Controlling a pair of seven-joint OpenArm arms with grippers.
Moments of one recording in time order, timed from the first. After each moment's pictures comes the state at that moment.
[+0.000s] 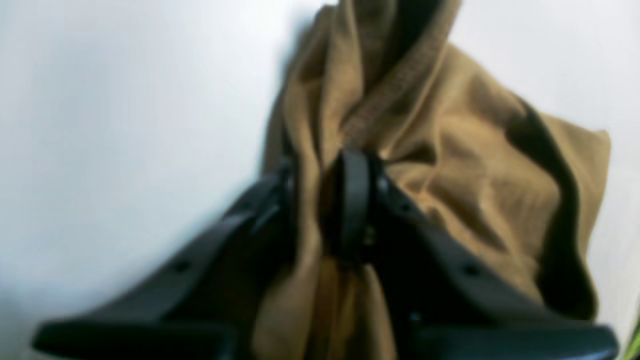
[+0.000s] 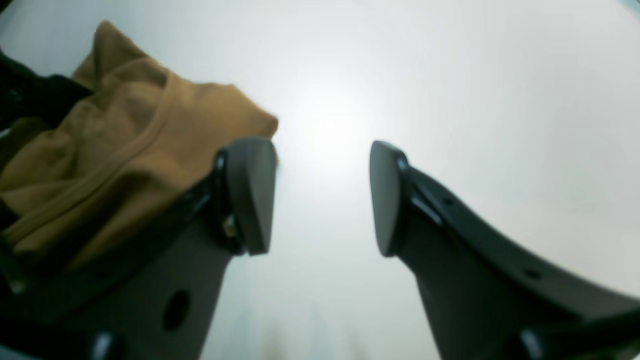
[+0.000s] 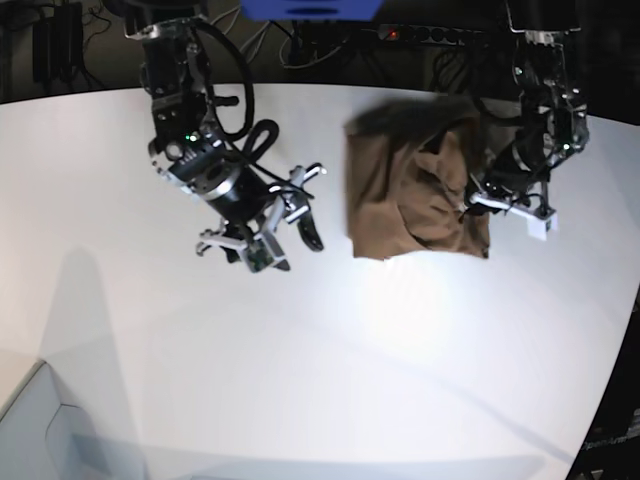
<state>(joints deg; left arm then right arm) 8.5 -13.6 -10.0 87.2 -42.1 1.8 45.9 -7.8 0.9 -8.6 102.3 2.6 25.3 -30.2</state>
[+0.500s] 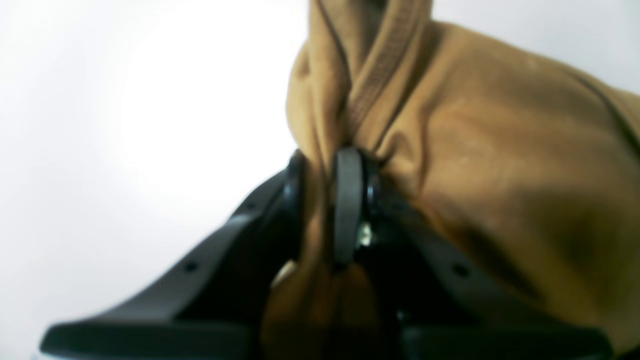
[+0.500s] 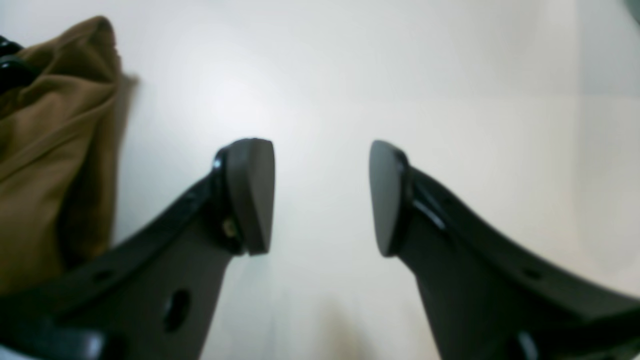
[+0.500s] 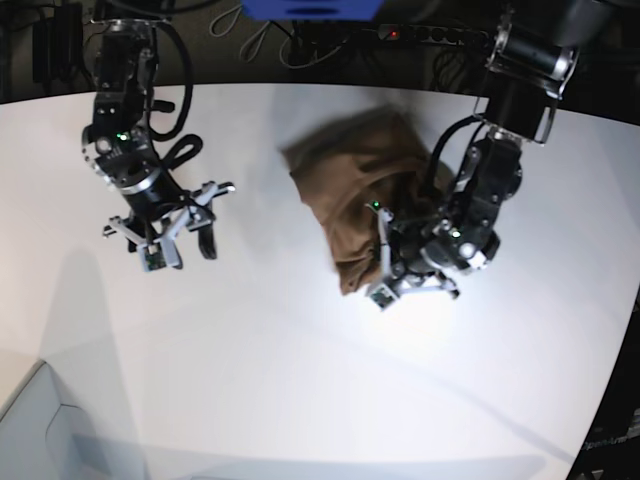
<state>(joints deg) -15.8 -12.6 22.2 76.2 -5.6 -28.8 47.4 -10.1 3.0 9.7 102.3 2.8 25.3 -30.3</state>
